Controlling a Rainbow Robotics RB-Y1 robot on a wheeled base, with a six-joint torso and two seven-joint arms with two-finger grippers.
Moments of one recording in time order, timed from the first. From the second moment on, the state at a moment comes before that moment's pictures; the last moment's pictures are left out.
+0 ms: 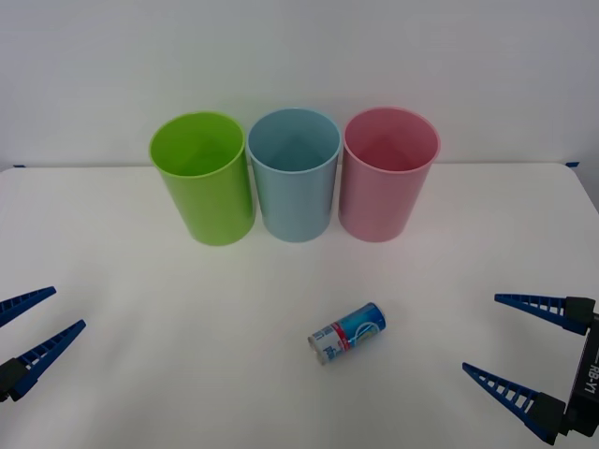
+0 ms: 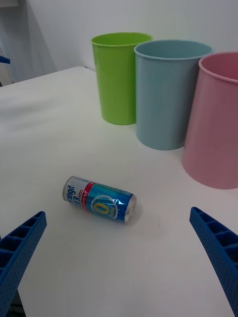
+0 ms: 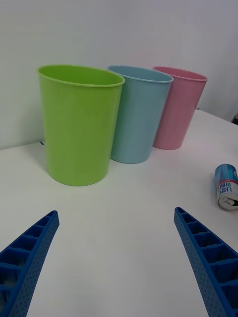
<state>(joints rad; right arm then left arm) 0.45 -0.42 -0.44 -2.08 1.35 -1.27 -0.20 0.37 0.52 0.47 -1.60 -0.99 -1.22 0.00</state>
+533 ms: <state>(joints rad) 0.45 -0.42 -0.44 -2.08 1.35 -1.27 -0.20 0.37 0.52 0.47 -1.60 -0.99 -1.22 0.00</state>
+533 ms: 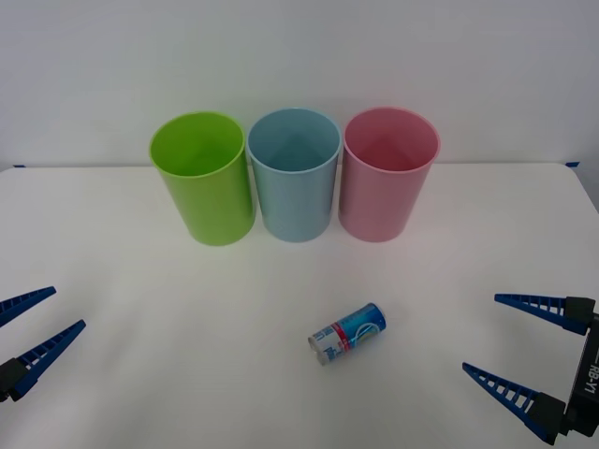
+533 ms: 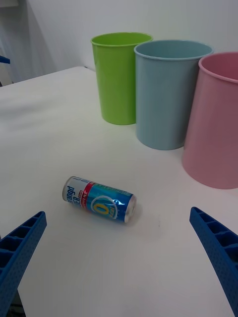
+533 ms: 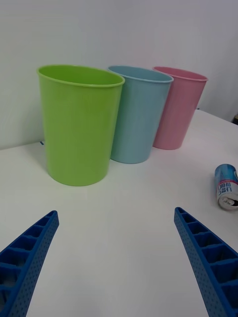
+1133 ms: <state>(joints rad) 0.44 -0.41 -0.45 -2.09 1.32 -1.27 -0.20 0.37 0.52 0.47 -1.60 -0.99 -1.22 0.00</state>
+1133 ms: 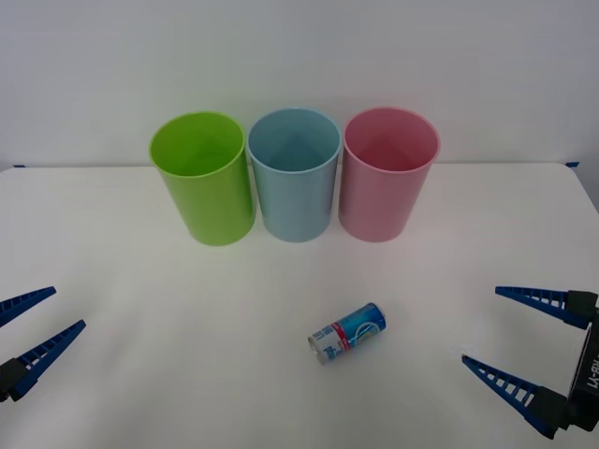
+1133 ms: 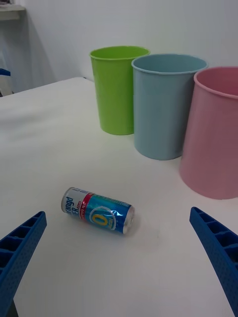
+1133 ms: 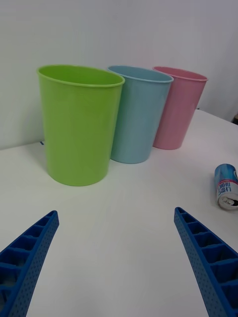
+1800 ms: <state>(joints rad) 0.37 -0.58 -0.43 -2.27 1.45 -1.27 -0.19 0.37 0.52 0.47 -1.60 -0.99 -1.22 0.00</state>
